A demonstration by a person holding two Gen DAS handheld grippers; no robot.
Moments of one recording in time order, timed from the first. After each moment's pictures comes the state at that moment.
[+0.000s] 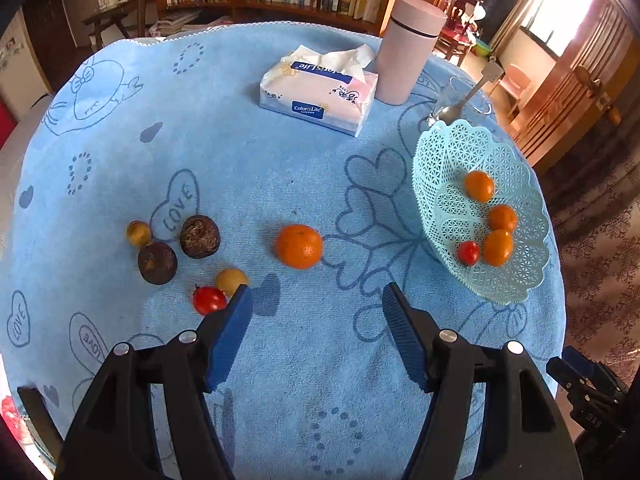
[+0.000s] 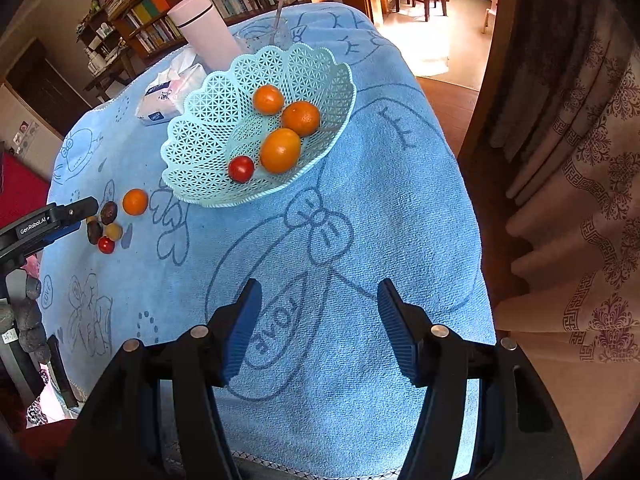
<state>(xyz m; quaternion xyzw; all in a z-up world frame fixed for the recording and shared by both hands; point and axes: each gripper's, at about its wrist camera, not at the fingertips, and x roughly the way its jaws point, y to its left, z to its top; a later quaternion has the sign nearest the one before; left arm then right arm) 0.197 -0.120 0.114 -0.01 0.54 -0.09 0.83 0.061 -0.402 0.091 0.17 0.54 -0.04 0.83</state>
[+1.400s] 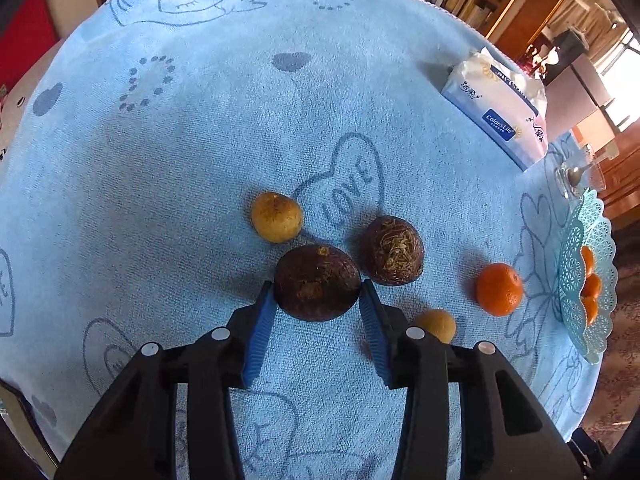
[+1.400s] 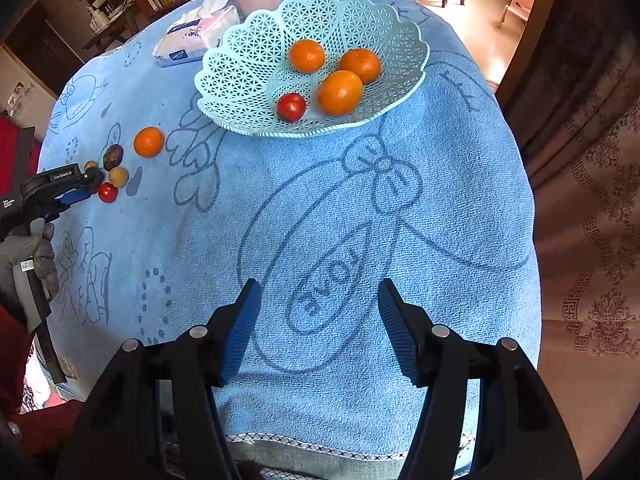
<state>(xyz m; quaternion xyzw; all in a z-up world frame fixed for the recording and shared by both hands) 0.247 0.009 0.043 -0.10 0.57 -0.01 0.81 0.064 -0.337 0.074 0.12 0.59 -0.03 0.80</state>
